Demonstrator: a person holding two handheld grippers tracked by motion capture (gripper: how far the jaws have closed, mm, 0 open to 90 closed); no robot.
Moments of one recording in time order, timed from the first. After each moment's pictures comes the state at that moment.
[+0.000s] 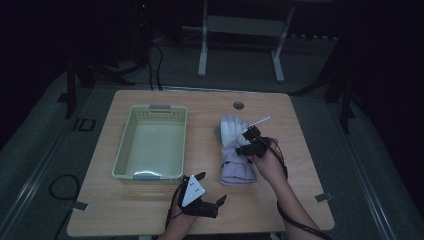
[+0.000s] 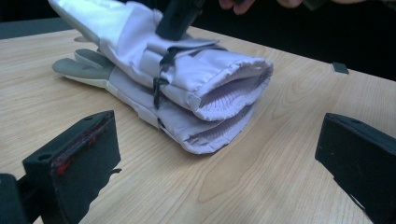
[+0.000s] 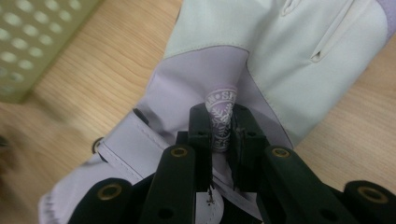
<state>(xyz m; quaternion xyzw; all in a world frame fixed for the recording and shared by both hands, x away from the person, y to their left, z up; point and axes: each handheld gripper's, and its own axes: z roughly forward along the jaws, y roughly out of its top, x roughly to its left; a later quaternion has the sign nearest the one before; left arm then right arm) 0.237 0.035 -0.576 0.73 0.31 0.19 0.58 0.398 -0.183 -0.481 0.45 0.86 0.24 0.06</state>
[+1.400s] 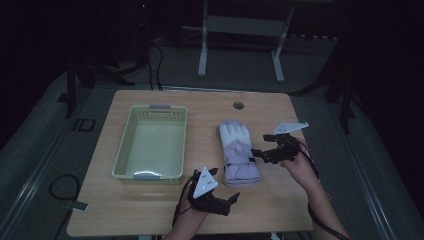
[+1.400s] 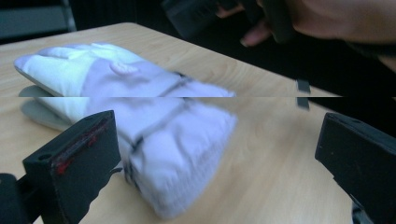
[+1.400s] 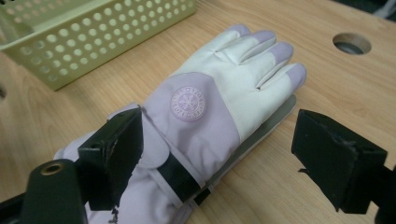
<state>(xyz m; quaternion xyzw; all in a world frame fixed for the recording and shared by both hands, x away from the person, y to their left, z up) 0.253 0.005 -0.502 0.75 0.31 0.14 0.57 0.378 -0.267 -0.463 0.30 0.85 0.40 0.12</state>
